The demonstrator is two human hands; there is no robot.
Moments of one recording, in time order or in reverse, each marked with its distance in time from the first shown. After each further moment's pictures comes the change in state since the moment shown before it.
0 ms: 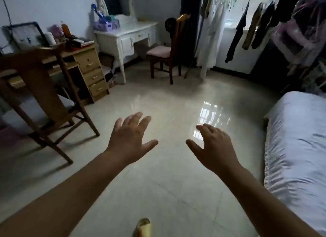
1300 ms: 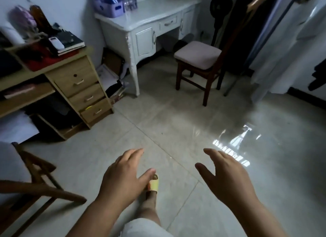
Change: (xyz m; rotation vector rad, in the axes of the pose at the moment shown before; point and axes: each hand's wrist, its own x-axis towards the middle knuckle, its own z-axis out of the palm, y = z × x) left_hand 0.804 -0.348 0.117 -0.347 -0.189 -0.420; right_hand 0.913 -0.027 0.209 0.025 -0.277 -0.037
